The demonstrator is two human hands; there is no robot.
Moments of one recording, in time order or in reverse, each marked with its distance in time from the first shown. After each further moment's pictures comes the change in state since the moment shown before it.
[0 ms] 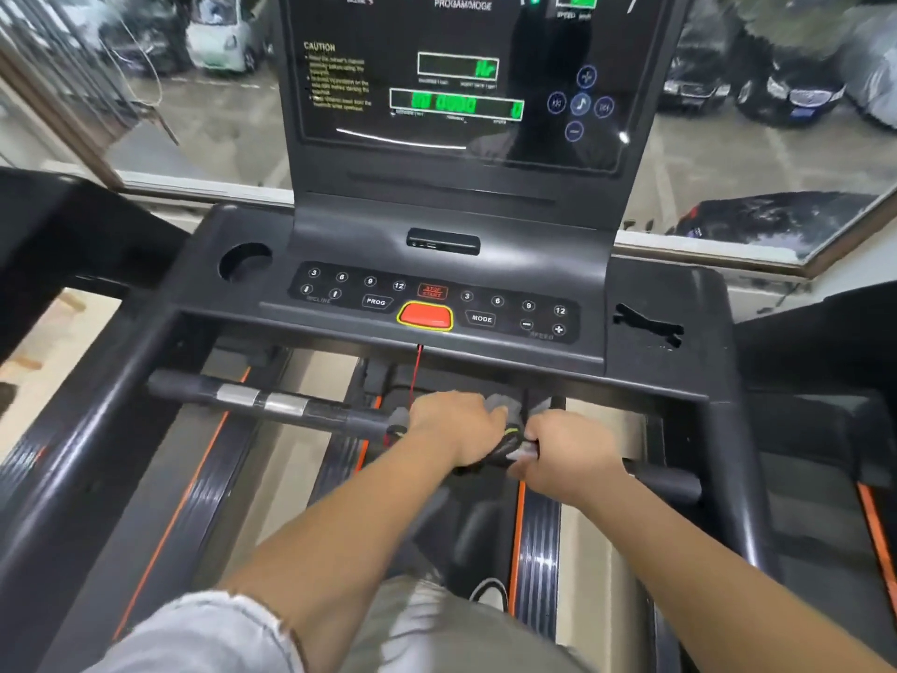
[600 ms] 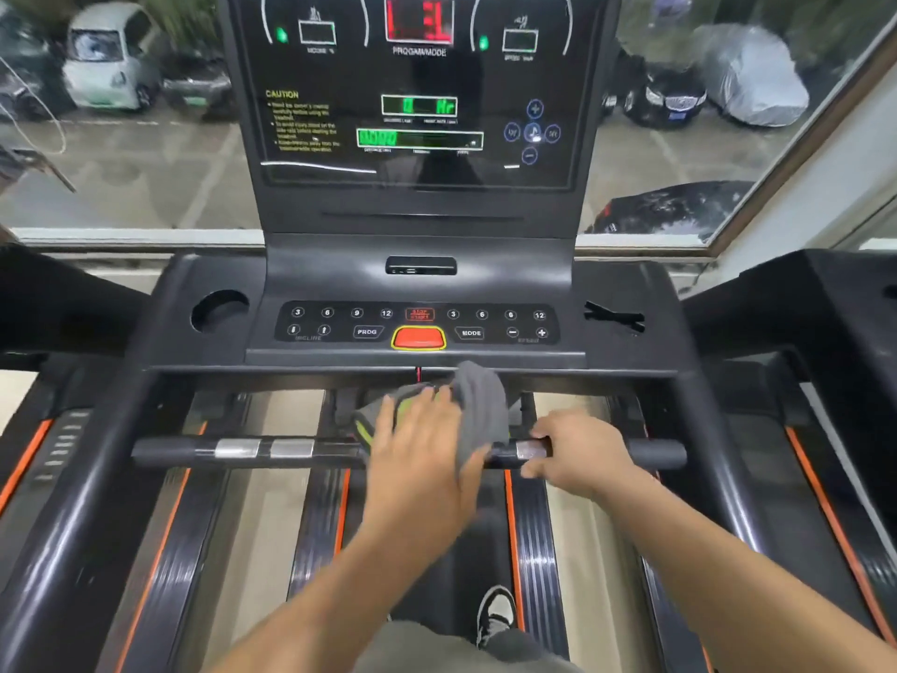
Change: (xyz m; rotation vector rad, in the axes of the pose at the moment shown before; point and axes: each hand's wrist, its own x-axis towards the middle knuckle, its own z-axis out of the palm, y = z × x) left_hand -0.100 -0.064 -0.004 -0.177 0.719 0.357; right_hand -0.019 -0.021 -0.010 0.074 -0.027 0.223
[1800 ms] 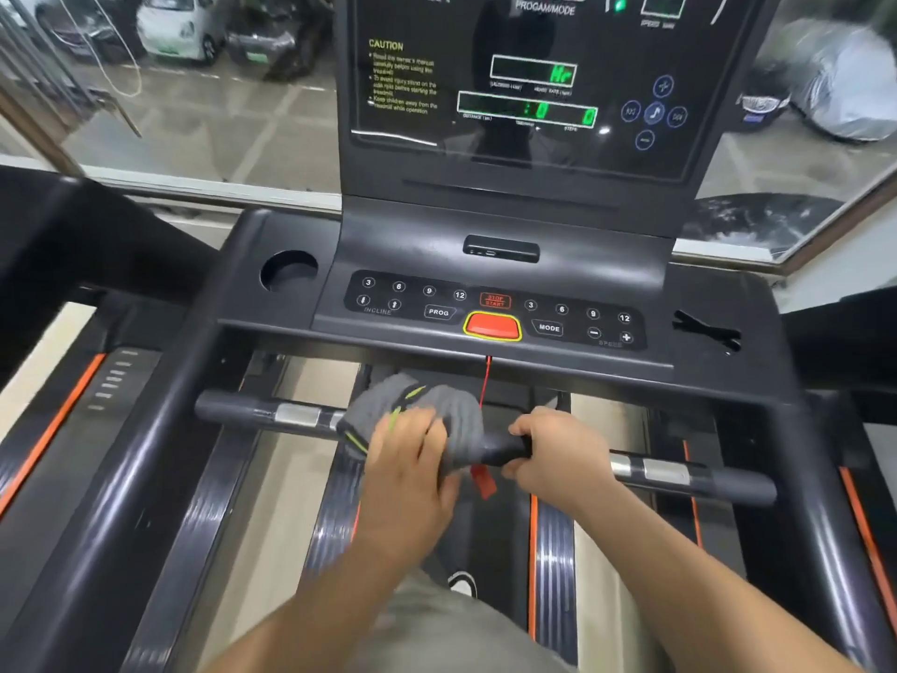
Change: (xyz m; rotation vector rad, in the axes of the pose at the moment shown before) left_hand -0.047 -0.095 0.040 0.029 -0.066 -0.141; right_hand 0.025 -0.096 0.026 0.036 0.059 -0.104
